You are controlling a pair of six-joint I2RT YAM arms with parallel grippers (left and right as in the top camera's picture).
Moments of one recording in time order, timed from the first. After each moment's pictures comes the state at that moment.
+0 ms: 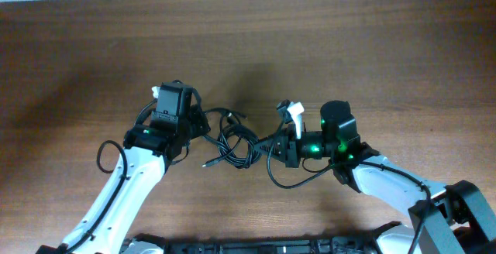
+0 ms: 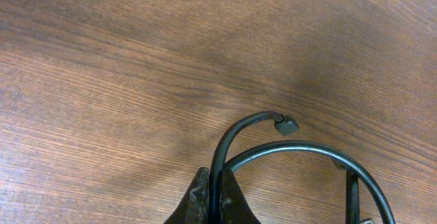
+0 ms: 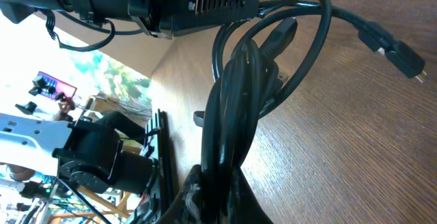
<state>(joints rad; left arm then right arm) -0.27 1.32 0.85 -0.56 -0.03 -0.62 0.40 1.47 0.46 0.51 -1.02 0.43</state>
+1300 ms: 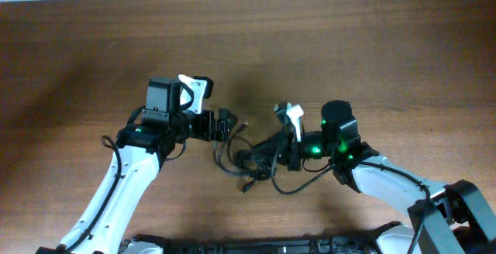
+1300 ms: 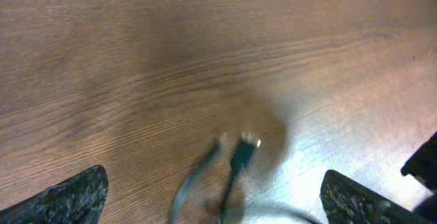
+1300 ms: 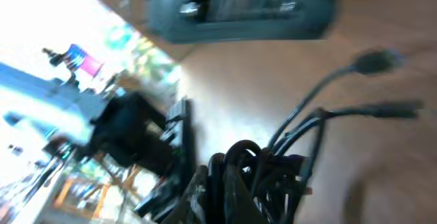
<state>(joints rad) -0.22 1.32 0.85 -0.47 0.45 -0.10 0.41 1.47 0.46 0.58 -1.17 0.37</state>
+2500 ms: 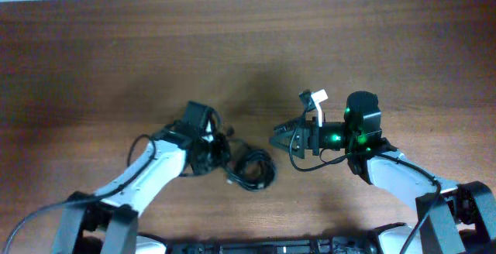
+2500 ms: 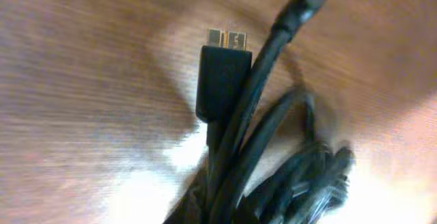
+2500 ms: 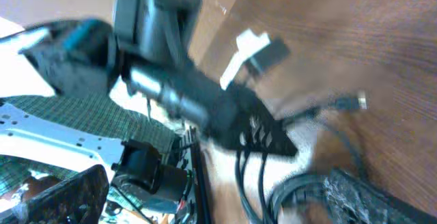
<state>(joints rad) -0.36 1.51 0.72 -0.52 0.36 -0.73 0.21 1.47 0.46 0.56 -1.24 0.58</state>
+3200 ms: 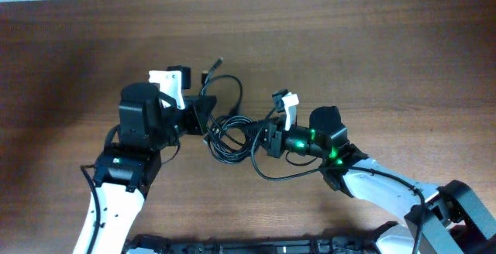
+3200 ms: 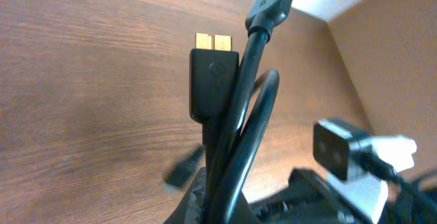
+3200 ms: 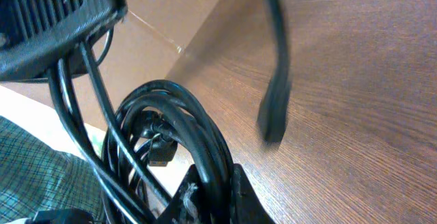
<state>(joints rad) -0.19 1.07 0.84 -0.36 0.46 -0.41 0.53 1.47 0.47 0.72 -0.68 0.66</state>
